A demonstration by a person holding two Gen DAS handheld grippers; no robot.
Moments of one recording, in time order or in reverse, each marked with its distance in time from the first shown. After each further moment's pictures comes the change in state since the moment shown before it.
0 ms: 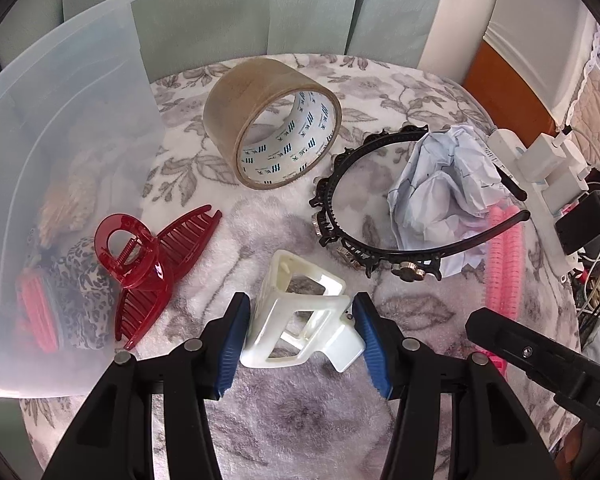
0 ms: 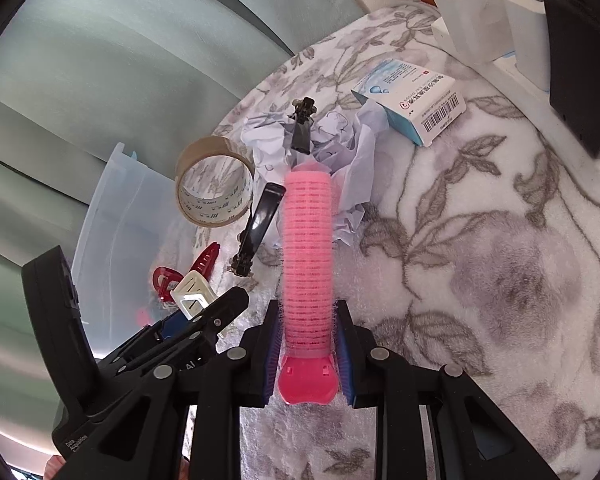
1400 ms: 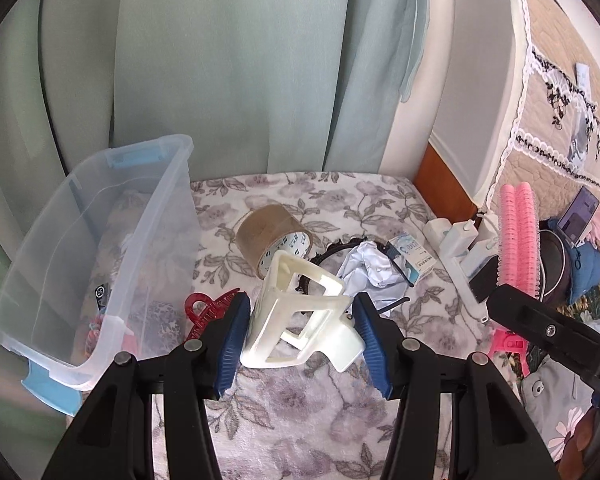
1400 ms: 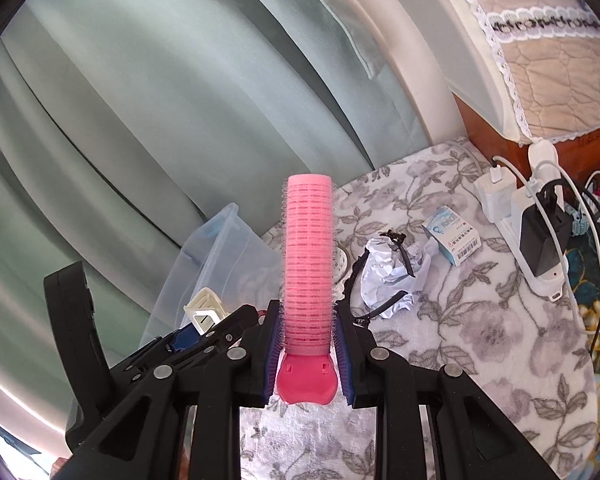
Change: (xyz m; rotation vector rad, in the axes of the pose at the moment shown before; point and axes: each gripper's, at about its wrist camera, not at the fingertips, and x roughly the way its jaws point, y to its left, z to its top) left arm -0.151 0.004 0.008 0.006 -0.284 -0.042; right arm -0.138 0.082 -0.012 -0.192 -0.278 0.074
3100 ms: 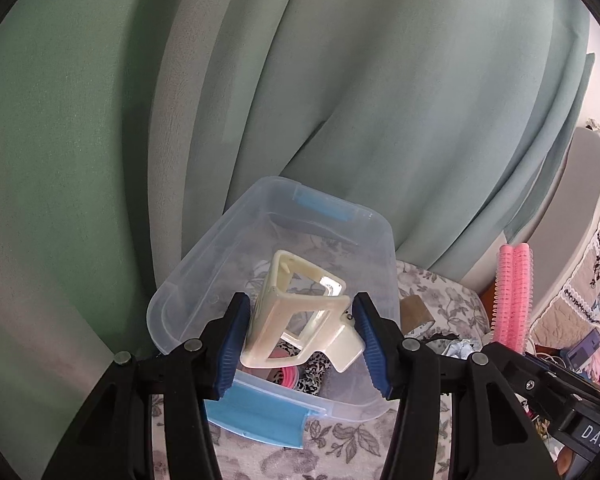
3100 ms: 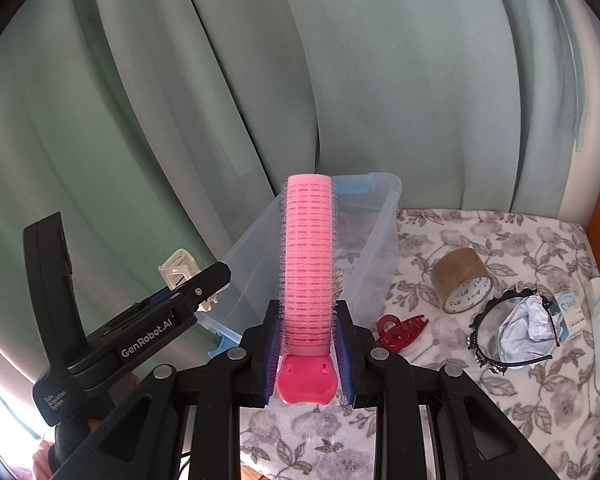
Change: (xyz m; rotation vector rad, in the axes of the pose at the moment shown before) left arm -0.074 0.209 -0.013 -0.385 -0.200 0.091; right arm 0.080 0.208 -0.022 -0.420 0.142 0.054
